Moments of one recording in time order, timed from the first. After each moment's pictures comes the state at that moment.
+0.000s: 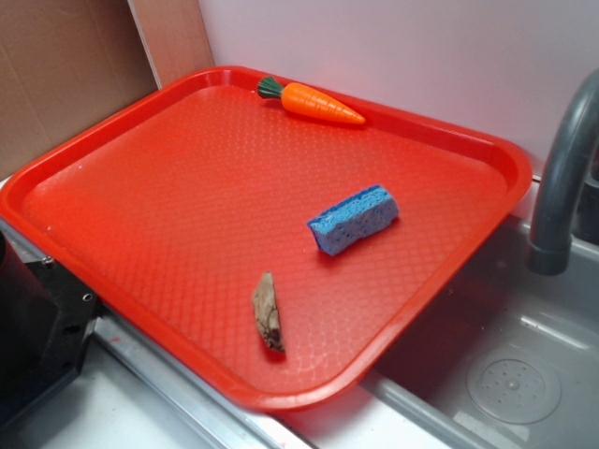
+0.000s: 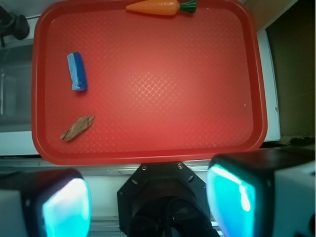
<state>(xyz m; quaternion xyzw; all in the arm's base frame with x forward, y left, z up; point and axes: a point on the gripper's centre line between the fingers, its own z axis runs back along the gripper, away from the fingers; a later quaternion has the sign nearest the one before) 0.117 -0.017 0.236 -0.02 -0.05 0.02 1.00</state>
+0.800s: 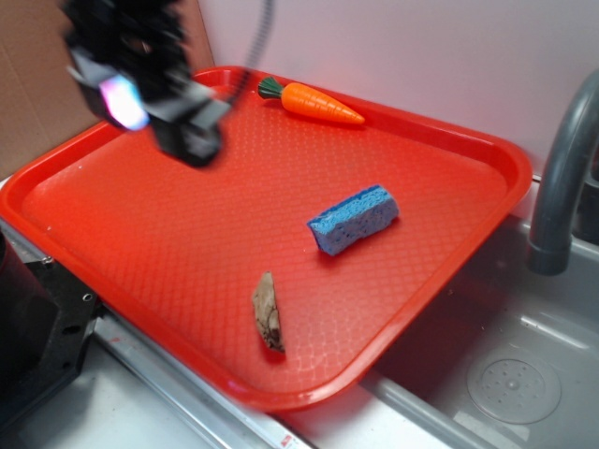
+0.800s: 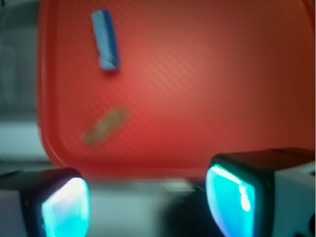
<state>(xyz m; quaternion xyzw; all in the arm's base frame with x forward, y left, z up) 0.143 -0.113 0.138 -0.05 -0.01 0.00 1.00</state>
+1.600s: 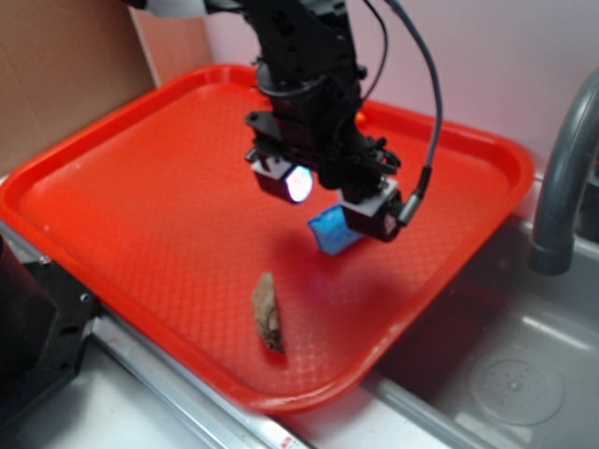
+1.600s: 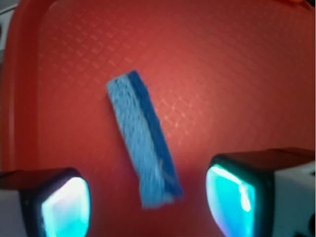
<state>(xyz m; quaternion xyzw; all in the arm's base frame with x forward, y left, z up) 0.227 -0.133 0.052 0.00 -0.08 0.05 1.00</state>
